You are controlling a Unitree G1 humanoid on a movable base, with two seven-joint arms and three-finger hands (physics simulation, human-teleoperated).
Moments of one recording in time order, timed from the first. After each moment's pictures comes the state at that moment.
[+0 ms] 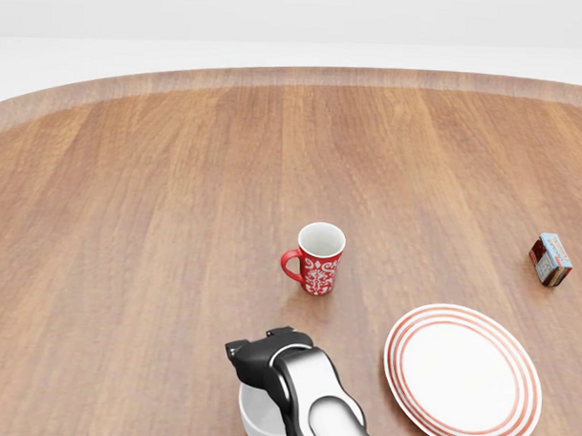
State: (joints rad) left arm -0.07 0.18 0.46 -0.52 -0.25 0.09 0.15; right arm -0.46 0.16 0.29 0.61 -1.48 0.07 0.70
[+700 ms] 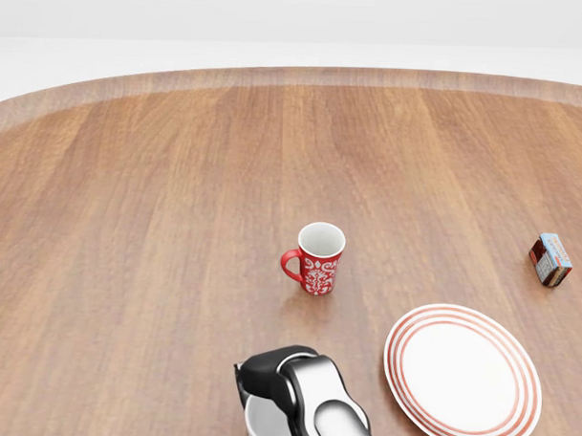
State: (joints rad) left arm -0.06 0.18 0.46 -0.52 -0.25 0.09 0.15; right arm -0.47 0.16 0.27 0.69 -1.44 0.08 0.70
